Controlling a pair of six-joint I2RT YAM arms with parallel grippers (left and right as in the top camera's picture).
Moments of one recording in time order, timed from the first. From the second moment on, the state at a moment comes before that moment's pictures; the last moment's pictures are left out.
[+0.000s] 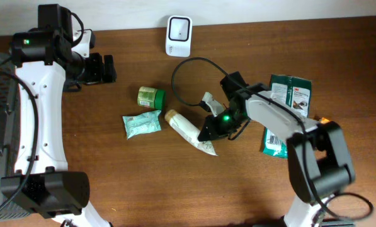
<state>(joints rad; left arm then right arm) 0.03 1.89 2.10 -1.43 0.12 -0.02 0.32 1.92 1.24 -0.82 -0.76 -0.04</state>
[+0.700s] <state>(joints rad) 0.03 1.89 2.10 -1.43 0.12 -0.02 0.12 2.01 1.33 -0.89 -0.60 -0.27</state>
